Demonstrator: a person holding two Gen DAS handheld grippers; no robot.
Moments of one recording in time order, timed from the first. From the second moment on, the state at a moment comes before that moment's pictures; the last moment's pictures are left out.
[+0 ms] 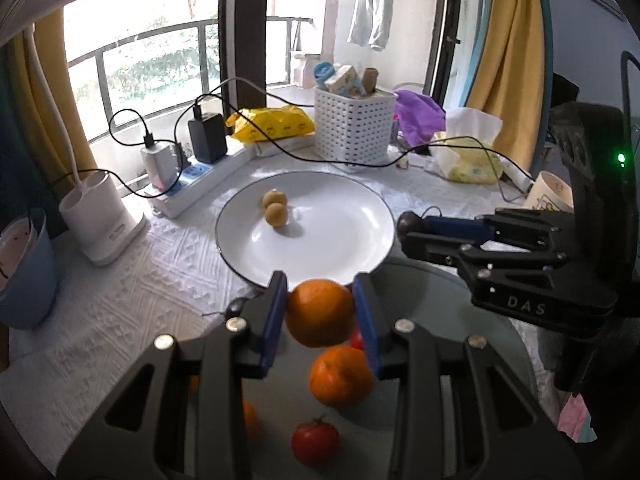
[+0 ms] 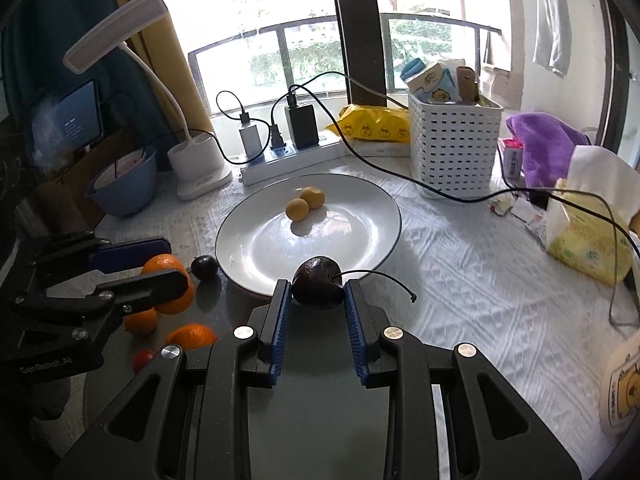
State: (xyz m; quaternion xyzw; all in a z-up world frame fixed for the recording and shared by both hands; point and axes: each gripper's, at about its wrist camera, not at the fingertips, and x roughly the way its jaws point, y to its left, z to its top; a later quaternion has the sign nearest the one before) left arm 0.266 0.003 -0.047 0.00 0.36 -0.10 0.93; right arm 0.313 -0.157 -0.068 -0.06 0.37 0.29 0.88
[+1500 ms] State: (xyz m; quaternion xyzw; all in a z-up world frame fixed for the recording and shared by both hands) left arm 0.295 0.033 -0.043 -0.02 0.35 -0.08 0.93; right arm 0.325 -0.152 -0.062 -0.05 0.37 0.27 0.89
